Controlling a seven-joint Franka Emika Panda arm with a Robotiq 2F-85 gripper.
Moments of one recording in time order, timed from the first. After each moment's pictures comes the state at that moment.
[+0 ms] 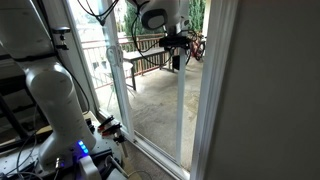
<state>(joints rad) 0.00 -0.11 -0.12 -2.26 0.56 2.61 -1.07</state>
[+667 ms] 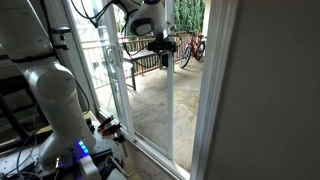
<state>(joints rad) 0.11 -0.13 -0.05 -2.35 0.67 2.73 -1.07</state>
